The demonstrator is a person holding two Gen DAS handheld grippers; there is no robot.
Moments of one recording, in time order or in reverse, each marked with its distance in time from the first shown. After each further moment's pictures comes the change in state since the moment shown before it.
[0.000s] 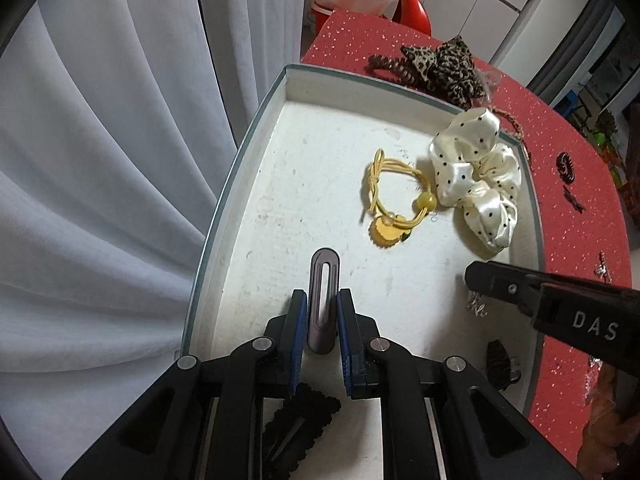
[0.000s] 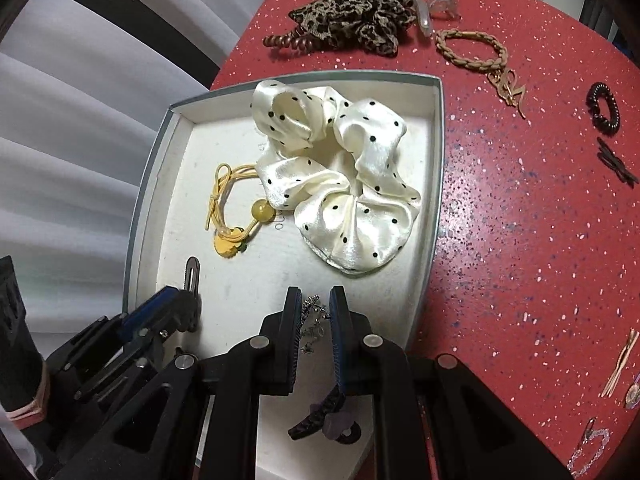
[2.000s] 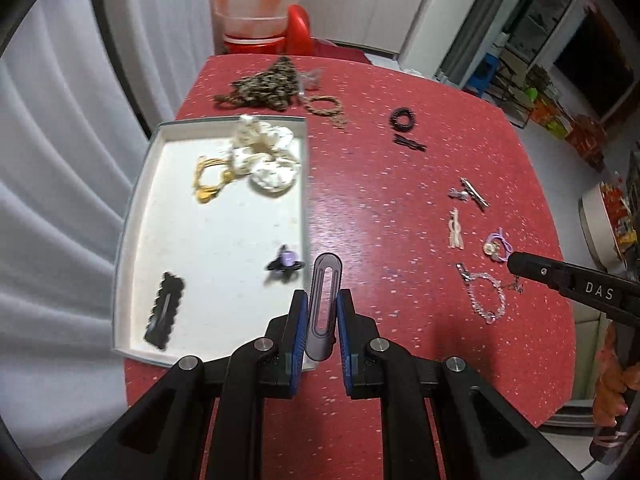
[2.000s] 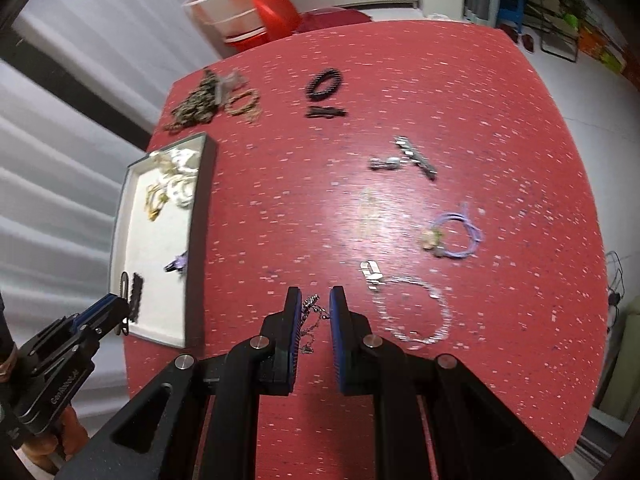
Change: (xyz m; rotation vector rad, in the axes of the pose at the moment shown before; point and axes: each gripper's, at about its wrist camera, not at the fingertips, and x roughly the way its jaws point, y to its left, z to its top) left arm -0.135 -0.124 -0.077 0.185 -0.035 -0.126; right arm -0.193 -0.122 -0.122 0.203 -0.149 -0.125
